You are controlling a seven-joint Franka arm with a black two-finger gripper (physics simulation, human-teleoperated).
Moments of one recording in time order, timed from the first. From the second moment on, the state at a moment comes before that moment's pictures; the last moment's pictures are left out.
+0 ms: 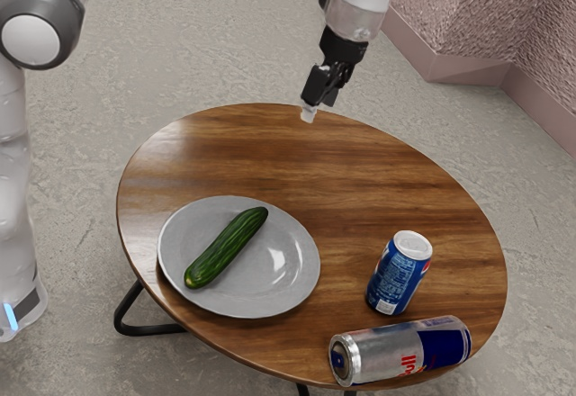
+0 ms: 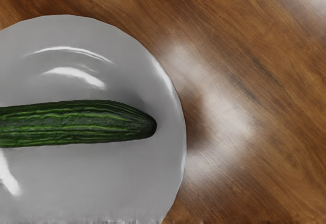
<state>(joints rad) -0.02 0.03 -0.08 -1.38 -0.02 1.33 -2.46</state>
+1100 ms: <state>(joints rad) 0.02 -0.39 -0.27 -2.42 -0.11 2.14 -1.31</state>
